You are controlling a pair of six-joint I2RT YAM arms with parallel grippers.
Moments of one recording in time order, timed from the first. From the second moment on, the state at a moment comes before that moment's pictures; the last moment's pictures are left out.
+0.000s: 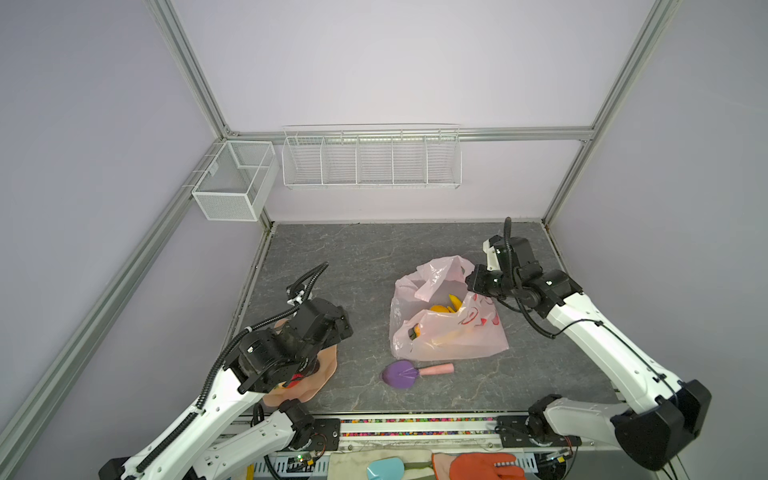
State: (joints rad) left arm -0.77 0.83 1.03 -1.22 -0.42 -1.06; right arm 0.48 1.26 1.22 -0.76 -0.11 0.66
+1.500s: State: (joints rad) left arm -0.26 1.08 0.61 -0.96 -0.12 -1.00; right arm 0.48 1.26 1.22 -0.77 -0.10 0.66
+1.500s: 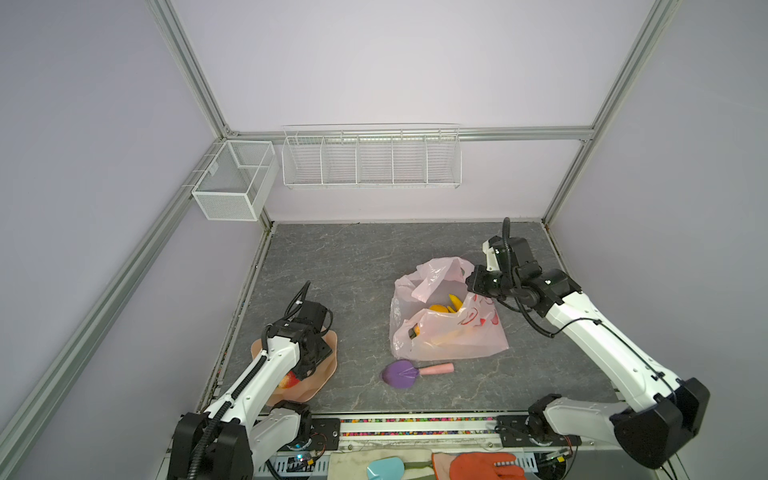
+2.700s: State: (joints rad) left arm -0.33 0.93 0.96 -1.04 -0.05 -0.73; right arm 0.48 1.26 1.22 -0.77 -0.09 0.65
